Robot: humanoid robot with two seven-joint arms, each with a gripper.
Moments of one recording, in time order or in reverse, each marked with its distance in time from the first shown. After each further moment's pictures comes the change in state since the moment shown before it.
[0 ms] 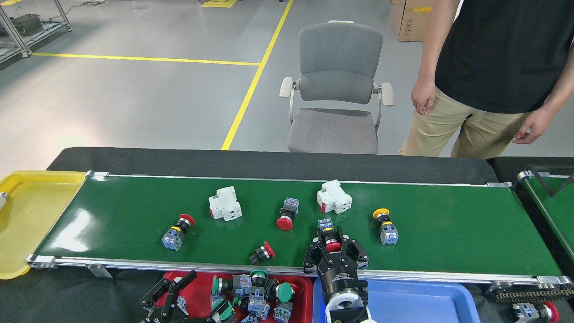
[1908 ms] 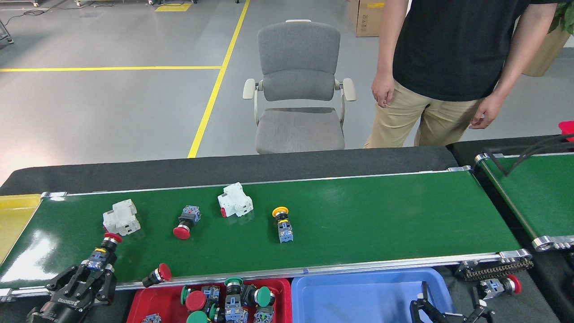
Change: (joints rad) left arm -0.055 0.227 0.042 0.284 0.050 0.074 0.254; right arm 0.424 -0.245 -0.417 -0.237 -0.069 0.001 -0.235
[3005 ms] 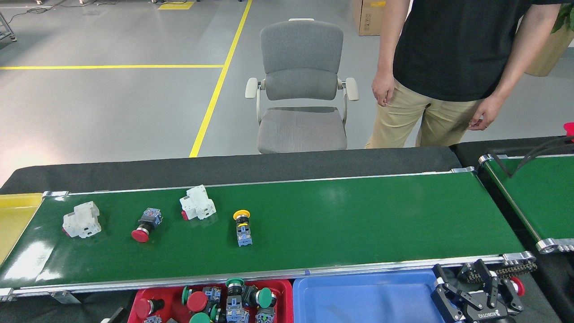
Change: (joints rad) left arm 0.291 -0.150 0.047 -0.330 0.009 0.076 -0.007; right arm -0.001 -0.020 -0.304 -0.080 -0.188 -0.698 0.124
